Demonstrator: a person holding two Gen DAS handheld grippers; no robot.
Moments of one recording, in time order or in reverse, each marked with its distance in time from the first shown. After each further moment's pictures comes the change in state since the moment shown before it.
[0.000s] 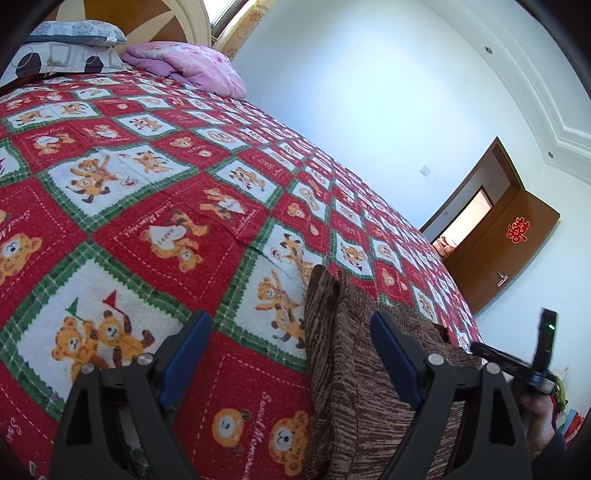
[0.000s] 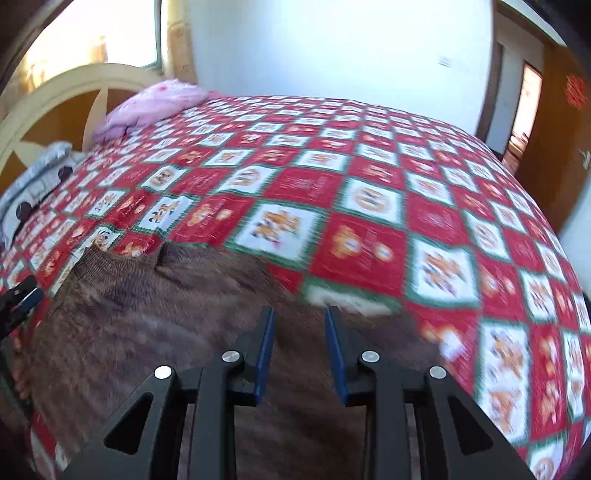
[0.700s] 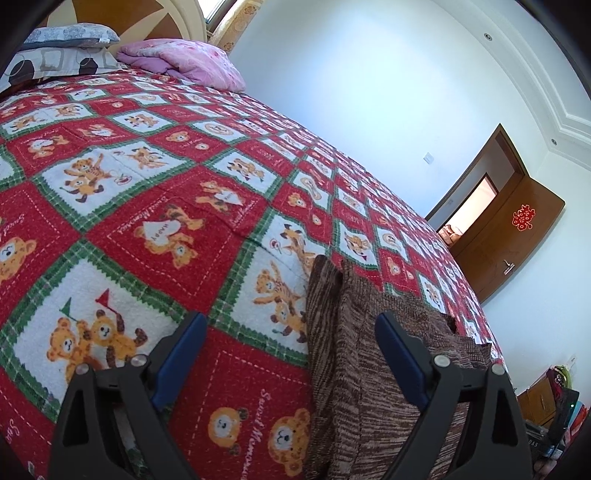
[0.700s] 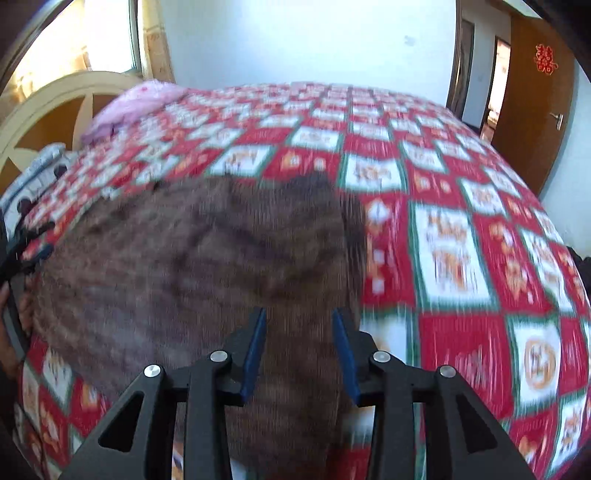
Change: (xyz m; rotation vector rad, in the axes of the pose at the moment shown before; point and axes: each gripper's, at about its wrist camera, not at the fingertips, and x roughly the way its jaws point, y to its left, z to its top) left arm 0.006 -0.005 -0.001 0.028 0.036 0.026; right arm -0.056 -0.032 -0.091 0.080 0.011 -0.037
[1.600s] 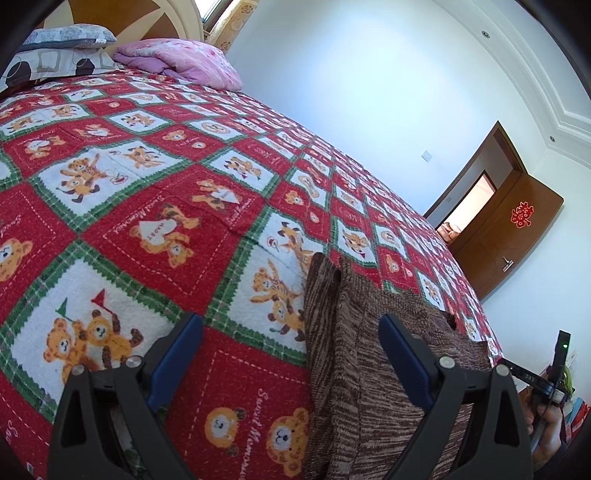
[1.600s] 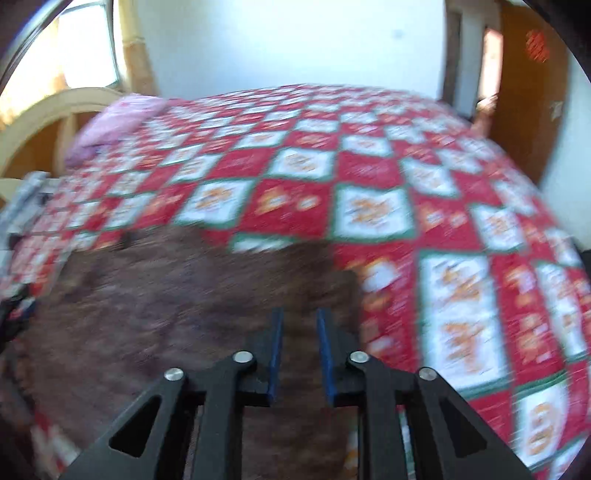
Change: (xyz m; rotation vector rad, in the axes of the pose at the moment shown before) left arm 0.001 -0.003 -0.001 0.018 0.009 0.008; right arm 0.045 -0.009 0.052 0.041 0.039 0.024
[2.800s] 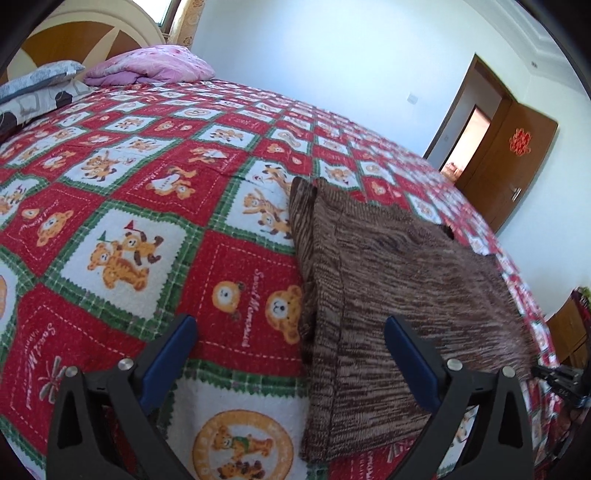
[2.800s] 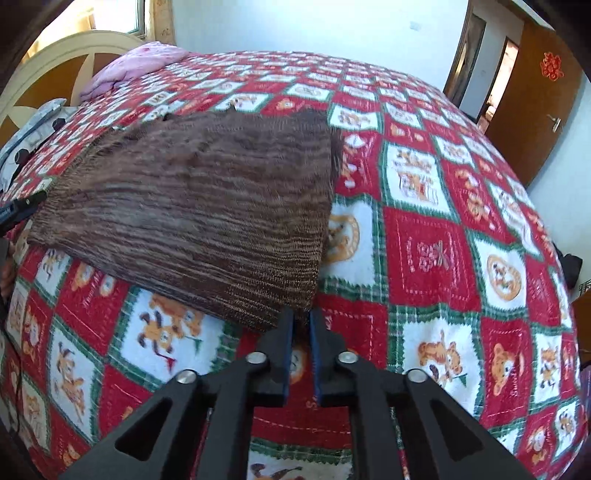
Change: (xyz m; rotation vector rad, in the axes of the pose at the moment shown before) left arm -0.041 -0.028 -0.050 0.223 0.135 0.102; right arm -0.090 0.009 -0.133 -0.118 0.096 -0.118
